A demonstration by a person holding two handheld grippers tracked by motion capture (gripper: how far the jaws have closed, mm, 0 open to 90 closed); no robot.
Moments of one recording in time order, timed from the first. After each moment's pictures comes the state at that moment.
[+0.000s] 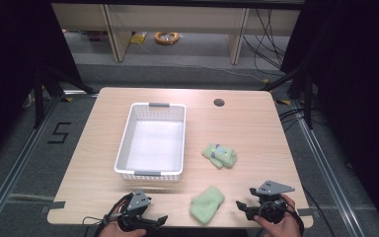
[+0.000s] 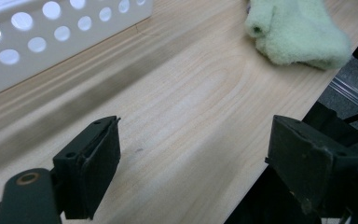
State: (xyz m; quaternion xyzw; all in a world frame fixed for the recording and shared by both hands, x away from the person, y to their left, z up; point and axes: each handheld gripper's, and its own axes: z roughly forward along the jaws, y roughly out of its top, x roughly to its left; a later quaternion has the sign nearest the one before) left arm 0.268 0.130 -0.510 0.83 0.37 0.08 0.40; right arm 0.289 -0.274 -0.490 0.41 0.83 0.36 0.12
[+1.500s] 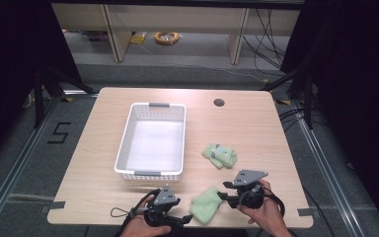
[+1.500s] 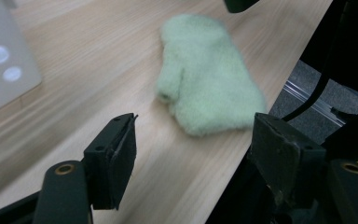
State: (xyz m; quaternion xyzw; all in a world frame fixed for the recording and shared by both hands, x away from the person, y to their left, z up) left arm 0.278 0.061 -0.496 0.84 0.33 0.03 0.43; right arm 0.321 -0.220 -0.472 0.28 0.88 0.37 0.10
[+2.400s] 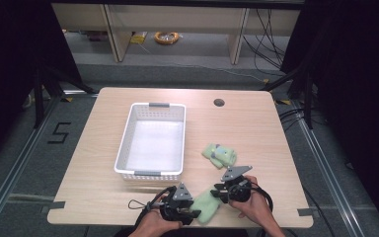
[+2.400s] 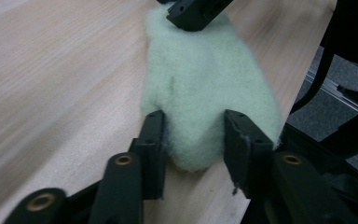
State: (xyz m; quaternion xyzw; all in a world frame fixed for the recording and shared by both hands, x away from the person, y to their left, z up) left arm 0.295 0.033 -0.508 0.87 0.30 0.03 0.39; right arm 0.344 -0.199 -0.498 0.29 0.89 0.34 0.07
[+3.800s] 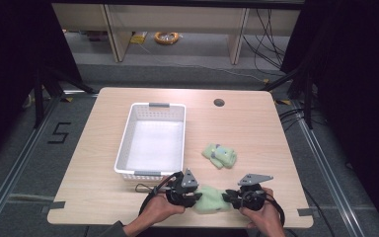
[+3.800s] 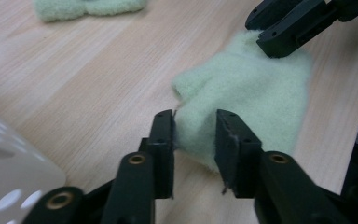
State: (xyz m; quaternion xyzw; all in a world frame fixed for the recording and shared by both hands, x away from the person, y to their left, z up) left arm 0.329 0.020 -0.491 0.89 0.27 0.09 0.36; right arm 0.316 -0.233 -0.499 0.41 0.83 0.37 0.06
